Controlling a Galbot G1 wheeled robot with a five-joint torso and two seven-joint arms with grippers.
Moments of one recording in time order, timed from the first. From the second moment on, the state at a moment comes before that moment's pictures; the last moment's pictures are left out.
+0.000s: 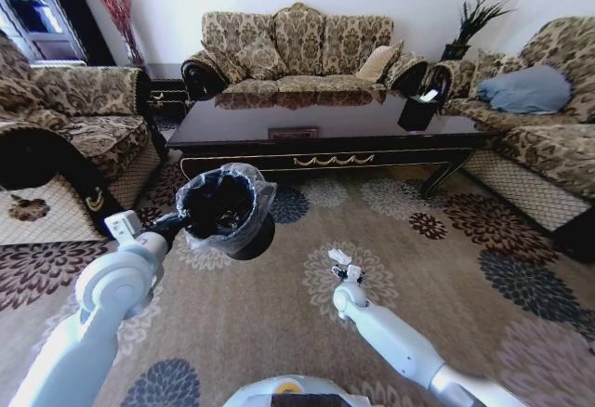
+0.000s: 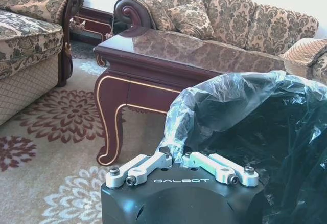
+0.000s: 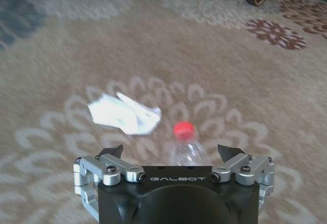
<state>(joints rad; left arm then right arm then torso) 1.13 -0.92 -0.62 -2.32 -1.23 0.65 -0.72 -0.81 1.09 -0.24 1.29 1.01 -0.15 0.91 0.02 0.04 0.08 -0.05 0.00</state>
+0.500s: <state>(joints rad) 1.15 -0.91 -0.63 -2.36 -1.23 0.65 -0.72 -0.85 1.12 -0.19 1.20 1.05 -0.20 0.90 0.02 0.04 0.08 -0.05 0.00</state>
